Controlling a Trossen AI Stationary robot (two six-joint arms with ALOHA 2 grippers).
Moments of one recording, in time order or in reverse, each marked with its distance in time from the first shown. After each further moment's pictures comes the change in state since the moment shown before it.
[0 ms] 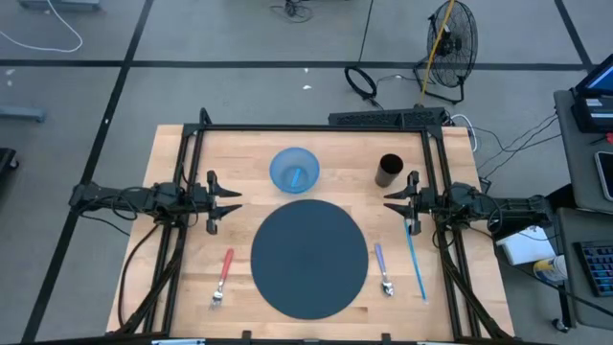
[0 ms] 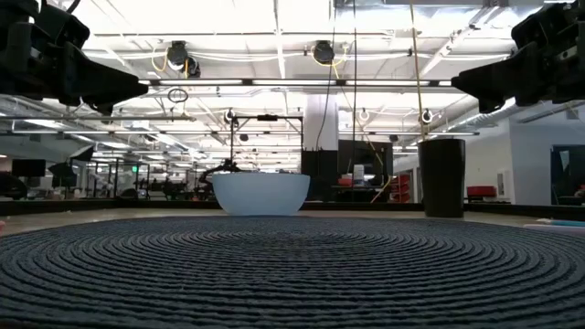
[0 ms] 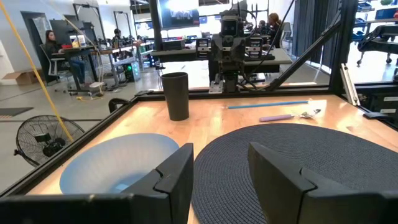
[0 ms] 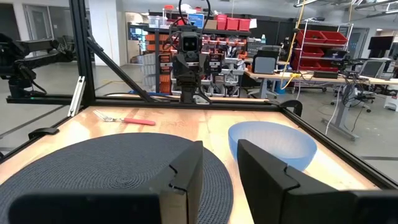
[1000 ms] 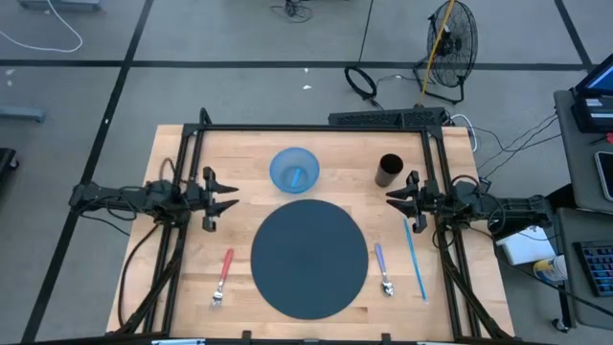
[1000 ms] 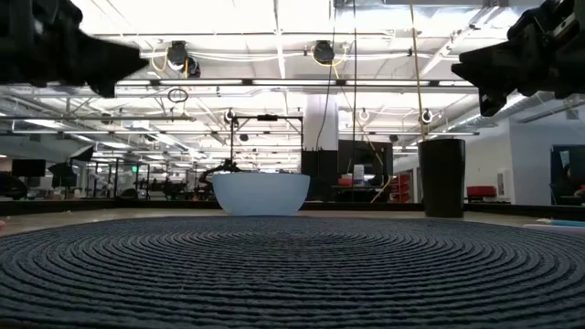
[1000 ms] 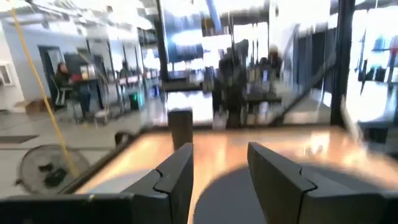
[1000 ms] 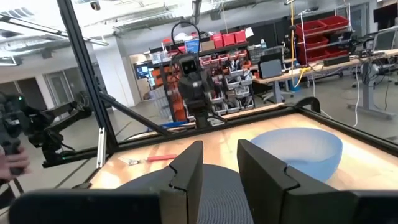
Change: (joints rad) left arm 0.000 0.000 0.000 0.177 -0.005 0.009; right arm 0.000 0.000 0.000 0.095 0.000 0.263
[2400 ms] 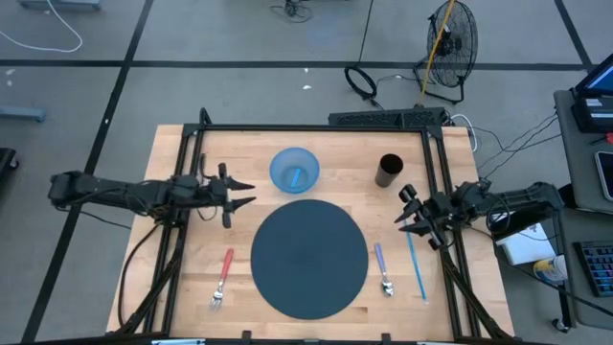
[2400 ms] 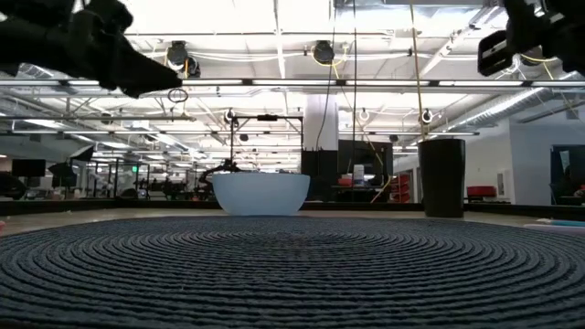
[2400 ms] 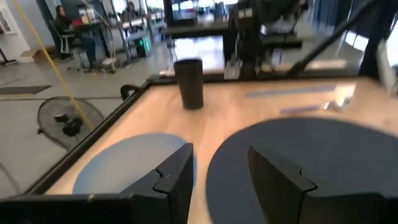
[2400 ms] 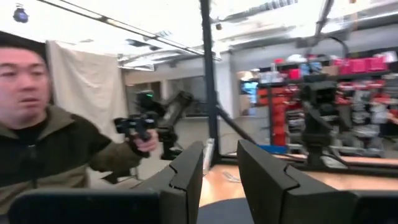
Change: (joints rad) left arm 0.101 0.519 0.216 -0.012 0.027 0.014; right arm 0.121 0.195 0.007 0.369 -0.335 -0.049
